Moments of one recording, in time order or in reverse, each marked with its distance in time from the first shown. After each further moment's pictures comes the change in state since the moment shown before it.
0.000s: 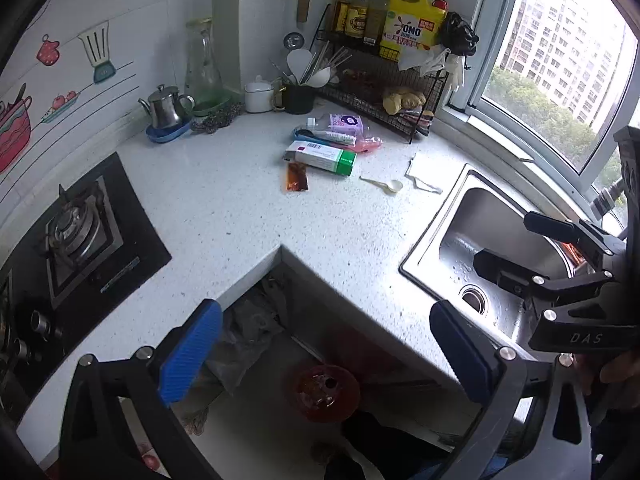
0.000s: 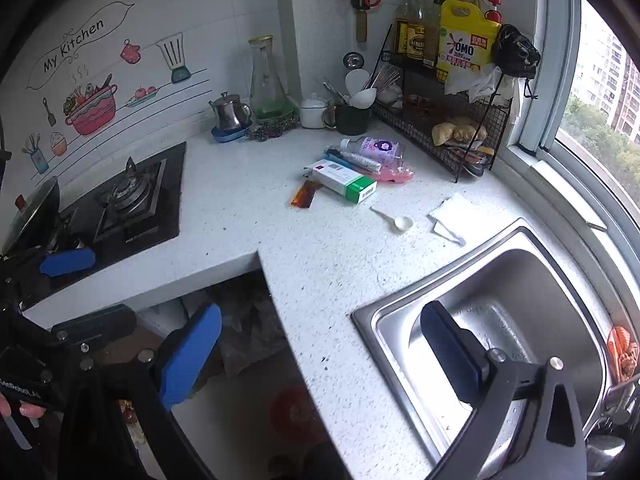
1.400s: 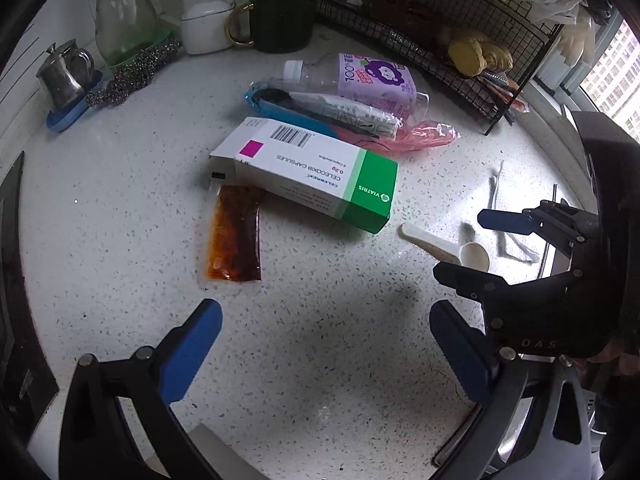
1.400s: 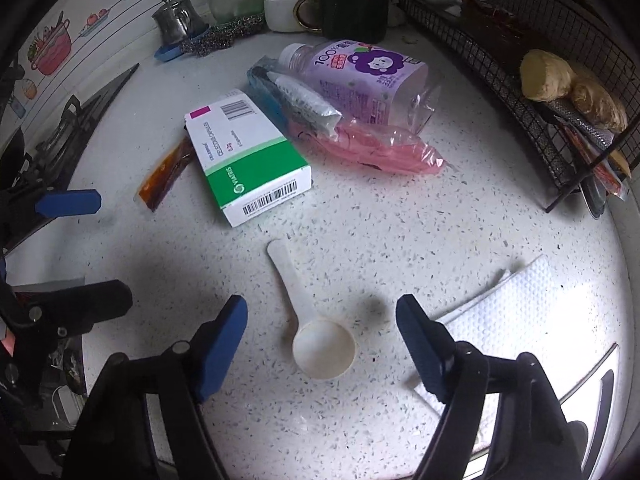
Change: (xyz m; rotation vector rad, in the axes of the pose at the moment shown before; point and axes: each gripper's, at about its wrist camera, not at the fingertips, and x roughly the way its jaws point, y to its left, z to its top) left arm 0.267 -0.012 0.132 -0.079 0.258 0.020; right arm 0.248 -0.126 0.090 -0.213 0.323 0.176
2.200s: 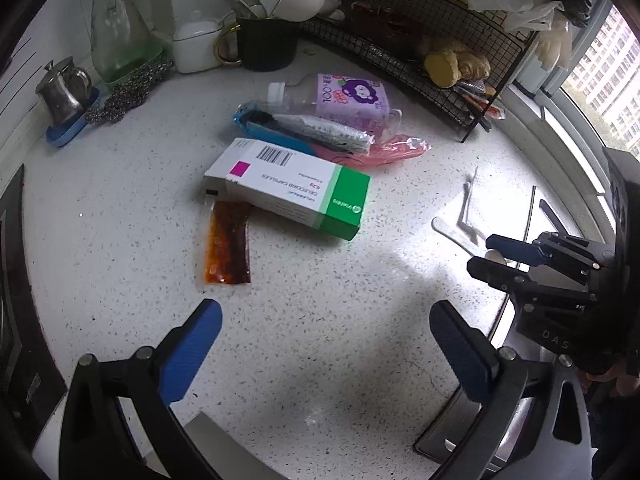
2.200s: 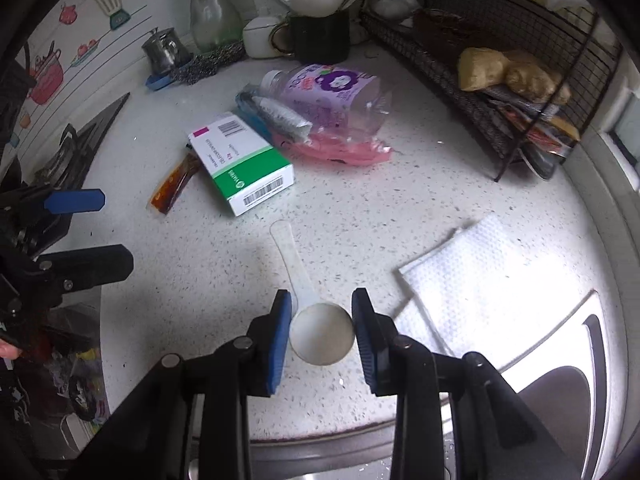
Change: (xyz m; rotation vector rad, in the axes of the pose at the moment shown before) left arm -0.025 -0.015 0.005 0.040 -0.027 -0.039; right arm -0.067 0.000 -0.046 0.126 -0.080 -0.046
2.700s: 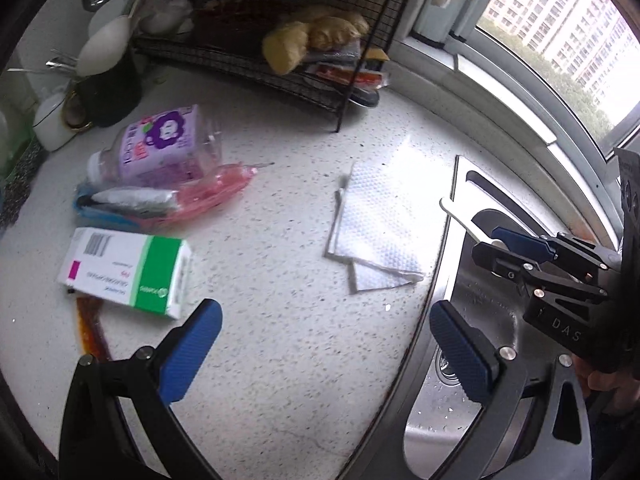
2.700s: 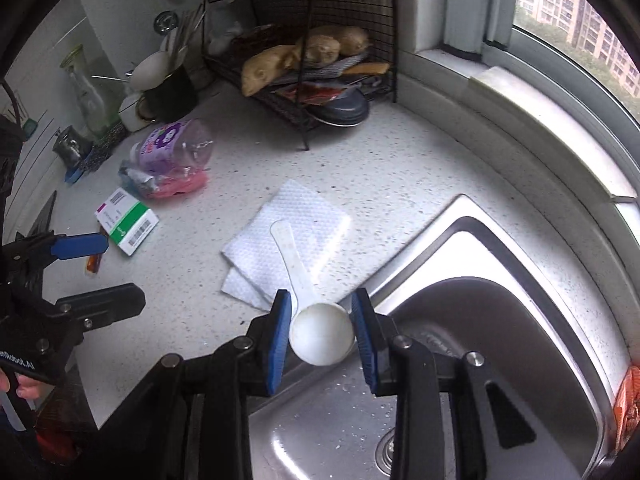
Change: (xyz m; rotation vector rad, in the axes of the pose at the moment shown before) left arm 0.046 -0.119 0.037 0.253 0.065 -0.141; right arm -0.052 -0.105 -0.043 0.354 -0.061 -0.171
